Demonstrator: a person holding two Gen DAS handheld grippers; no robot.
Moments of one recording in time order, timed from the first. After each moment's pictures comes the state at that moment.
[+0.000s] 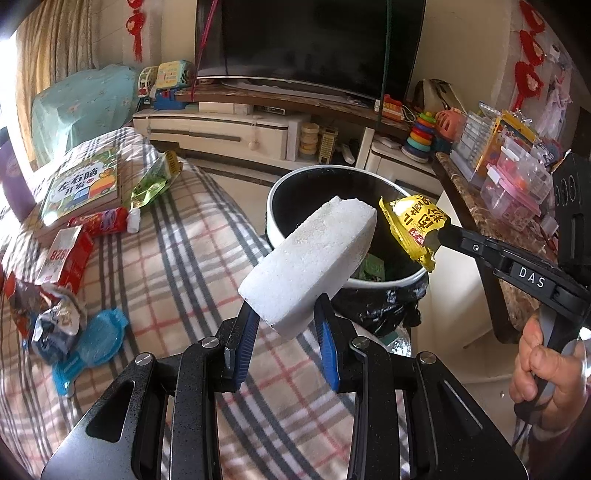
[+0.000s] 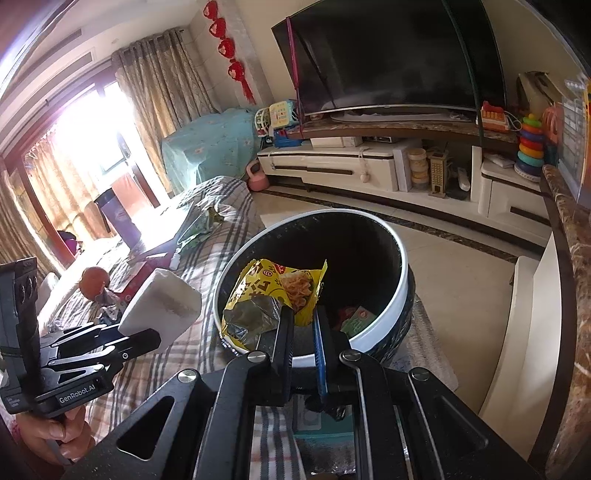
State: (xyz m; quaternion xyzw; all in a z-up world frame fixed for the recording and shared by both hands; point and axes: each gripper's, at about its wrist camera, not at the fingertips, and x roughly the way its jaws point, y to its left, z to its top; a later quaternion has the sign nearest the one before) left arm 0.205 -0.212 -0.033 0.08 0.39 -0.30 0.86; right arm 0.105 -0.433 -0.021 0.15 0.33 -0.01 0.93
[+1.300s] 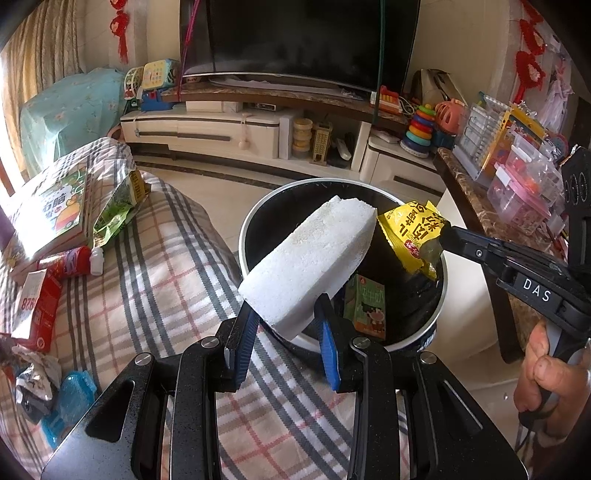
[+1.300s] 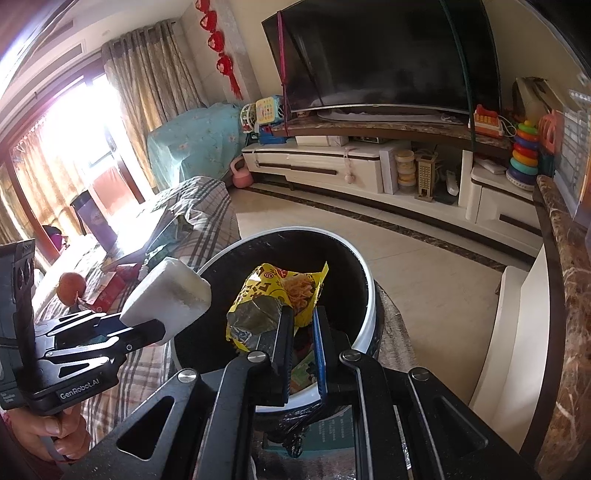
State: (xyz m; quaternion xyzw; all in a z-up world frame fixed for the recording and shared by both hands) left arm 0.243 -0.267 -0.035 0.10 0.40 -0.31 0.86; right arm 0.136 -0.463 -0.022 0.13 0.34 -0.03 0.93
